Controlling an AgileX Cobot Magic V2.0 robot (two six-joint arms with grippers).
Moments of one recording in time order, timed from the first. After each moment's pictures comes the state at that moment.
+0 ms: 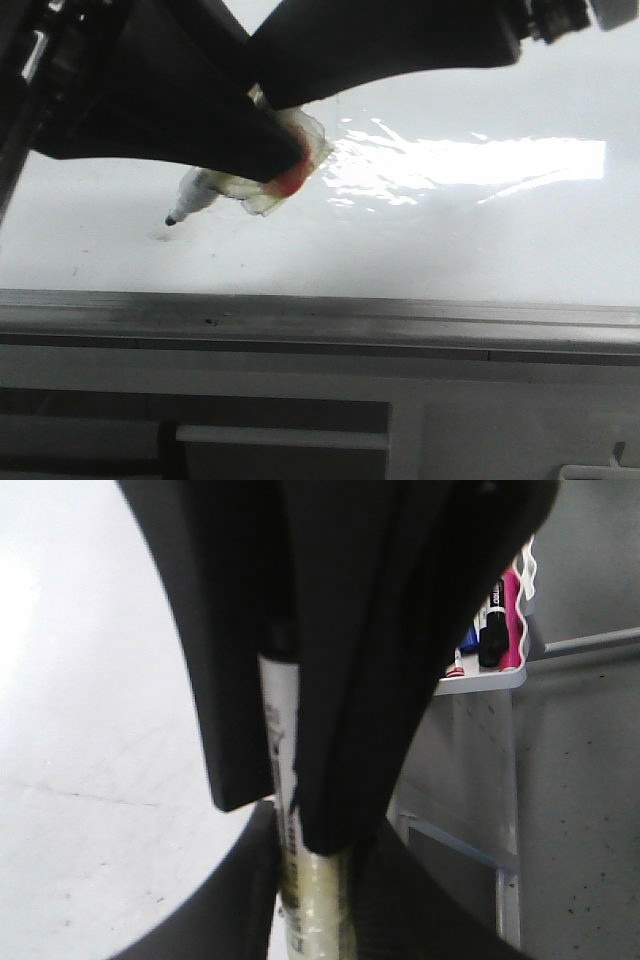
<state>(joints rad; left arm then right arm) -0.96 1.12 -0.73 -0.42 0.28 1.18 0.80 1.06 -0.70 0.69 0.20 -0.92</state>
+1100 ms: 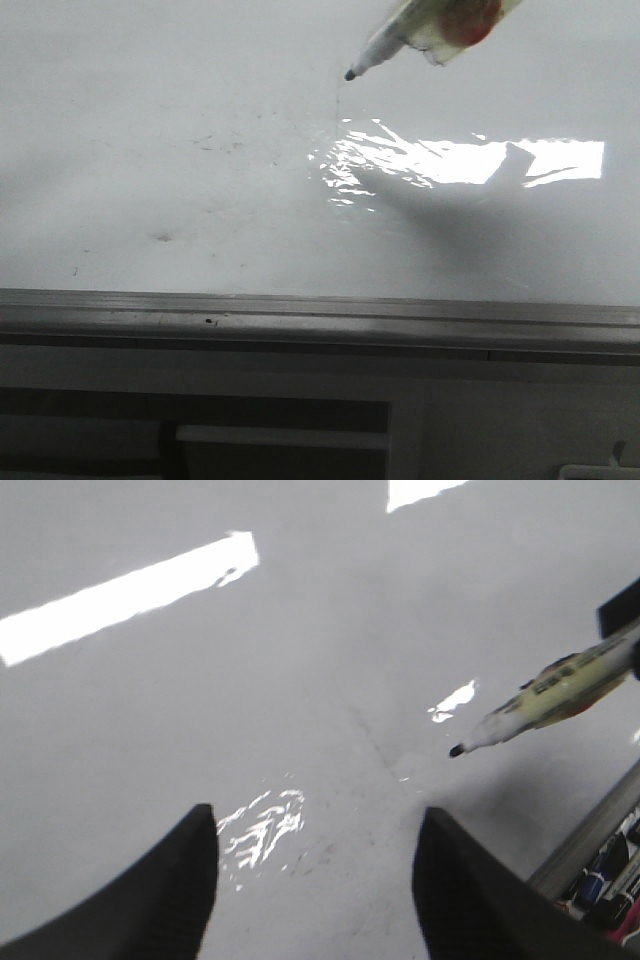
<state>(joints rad) -0.66 0.78 -0.60 -0.64 0.16 0.71 0.53 0.85 -0.70 0.54 0.30 -0.92</state>
